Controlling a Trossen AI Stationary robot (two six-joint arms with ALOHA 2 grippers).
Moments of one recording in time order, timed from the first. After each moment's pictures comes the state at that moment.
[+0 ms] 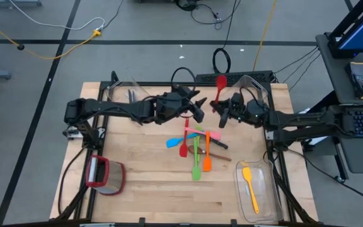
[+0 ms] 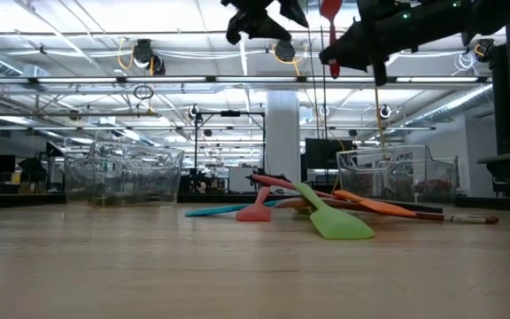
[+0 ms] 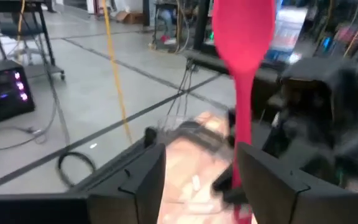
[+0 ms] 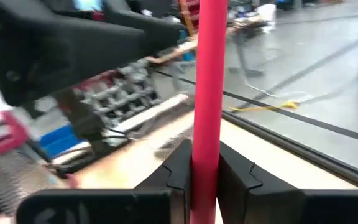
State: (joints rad) left arm 0.06 1.73 1.48 0.06 -0.53 -0.22; right arm -0.18 1.00 0.57 0.36 0.26 0.36
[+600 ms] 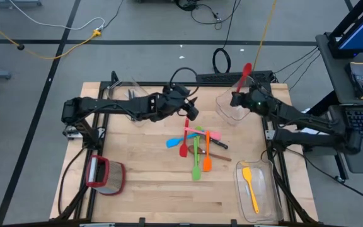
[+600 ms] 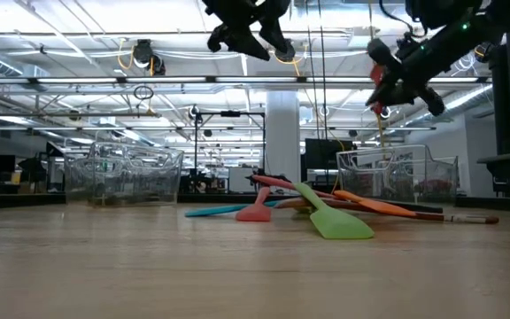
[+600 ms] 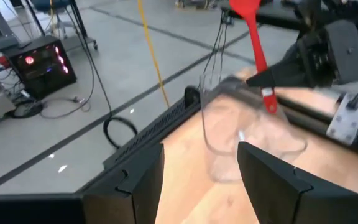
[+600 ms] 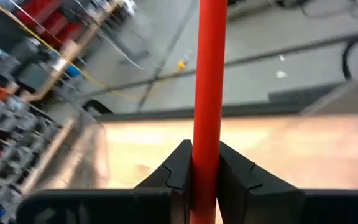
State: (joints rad) left arm 0.09 1.70 1.48 -0.21 -0.59 -0.24; right arm -0.48 0.82 0.57 -0.17 0.36 0.82
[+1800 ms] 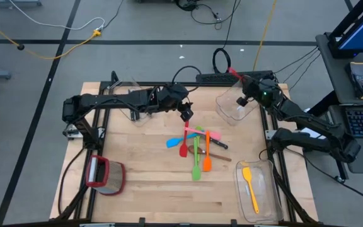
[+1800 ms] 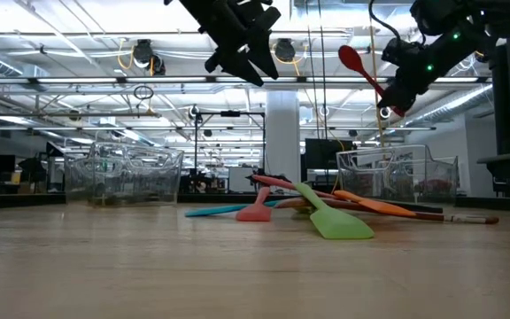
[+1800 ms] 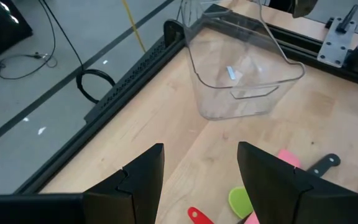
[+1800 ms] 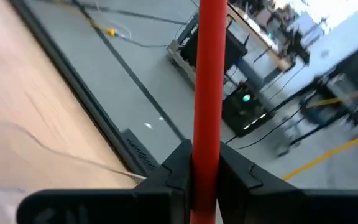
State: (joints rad) left arm 0.18 1.70 1.48 -0.42 -0.31 -0.24; right arm -0.72 0.82 0.57 -0.07 0.37 -0.54
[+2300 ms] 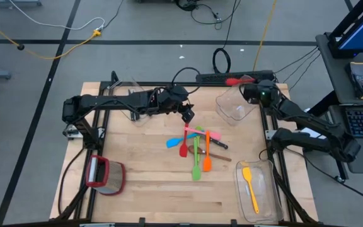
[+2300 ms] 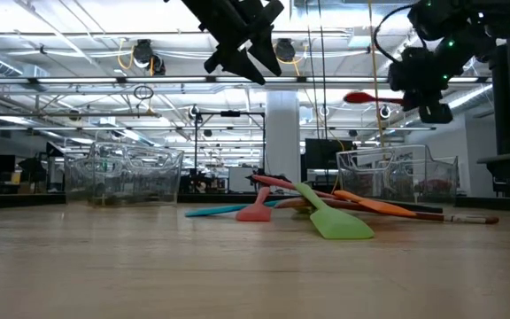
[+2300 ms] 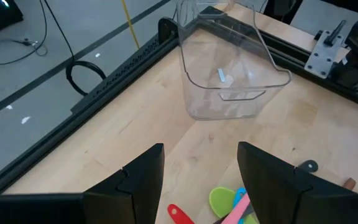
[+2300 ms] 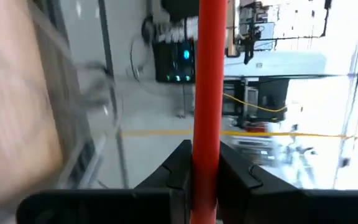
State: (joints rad) left arm 0.16 1.70 1.48 -0.41 -0.31 -0.34; right arm -0.72 0.83 0.57 -0.14 0.71 -1.22
